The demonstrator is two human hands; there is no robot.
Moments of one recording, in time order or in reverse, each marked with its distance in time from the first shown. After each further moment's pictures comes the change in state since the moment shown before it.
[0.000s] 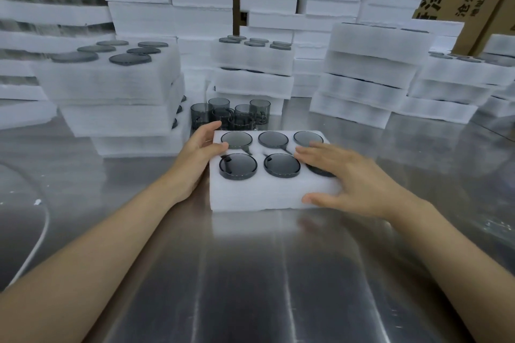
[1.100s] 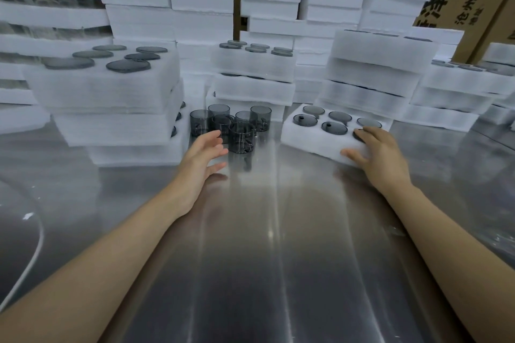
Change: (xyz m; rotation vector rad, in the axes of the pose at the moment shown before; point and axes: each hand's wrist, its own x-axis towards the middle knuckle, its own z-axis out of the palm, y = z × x) left_hand 0.012 -0.012 0.000 -0.132 0.065 -0.002; right_hand 0.032 0.115 0.029 -0.043 0.443 0.542
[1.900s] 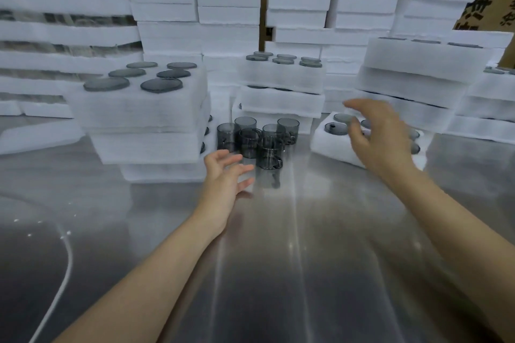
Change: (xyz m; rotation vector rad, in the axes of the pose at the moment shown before) left_hand -0.001 0.005 0.007 -0.128 0.225 0.001; right_hand 0.032 -0.110 -0.010 0.214 0.250 -0.304
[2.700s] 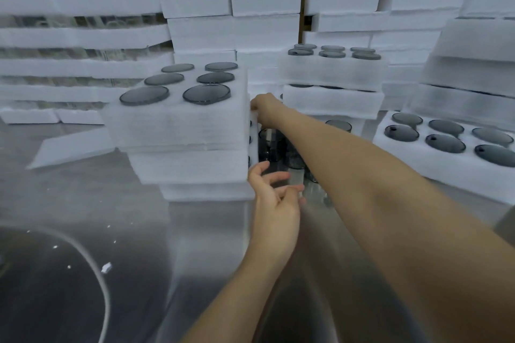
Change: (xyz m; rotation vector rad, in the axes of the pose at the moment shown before) left_hand 0.004 -0.011 -0.005 0.128 -0.025 0.114; right_hand 0.129 -0.124 0.251 -0.177 -0.848 -0.051
